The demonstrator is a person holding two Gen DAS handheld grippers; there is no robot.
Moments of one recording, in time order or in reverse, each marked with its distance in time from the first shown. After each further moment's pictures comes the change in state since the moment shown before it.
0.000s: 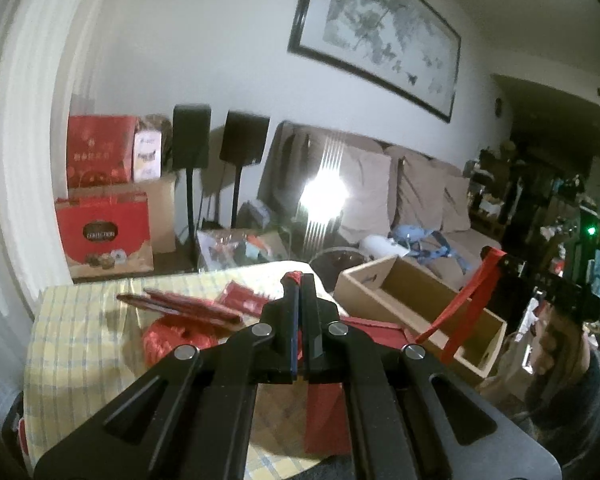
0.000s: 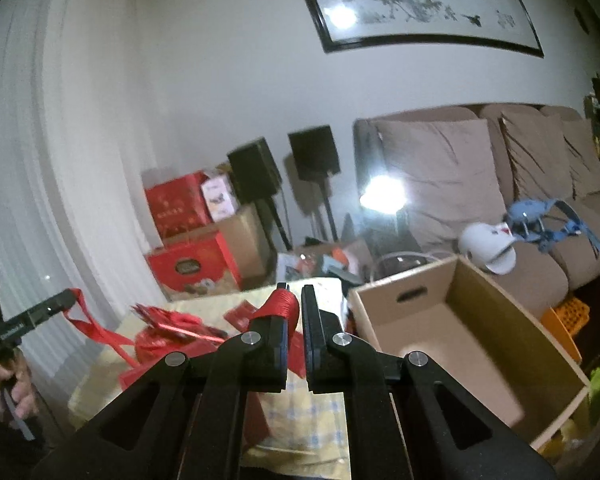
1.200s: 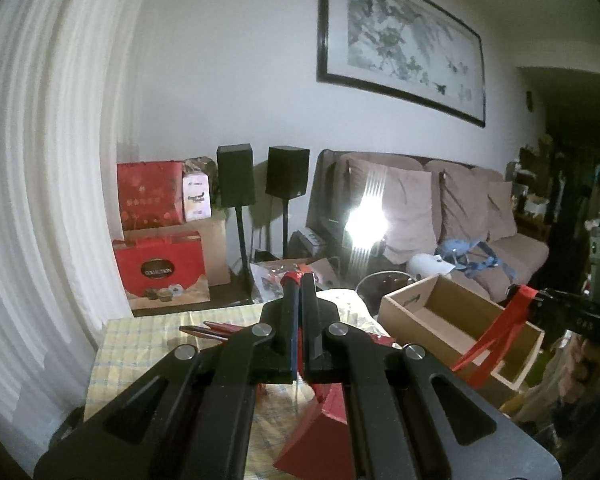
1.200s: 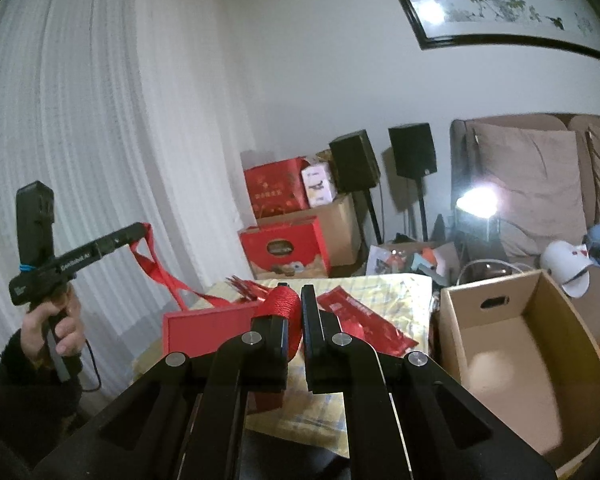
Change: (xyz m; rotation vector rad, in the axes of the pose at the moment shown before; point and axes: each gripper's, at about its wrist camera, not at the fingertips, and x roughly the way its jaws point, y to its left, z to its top) left arm -0.042 -0.023 0.023 0.076 -0.072 0.209; right arm -0.021 0.034 -0.013 -0.102 0.058 0.327
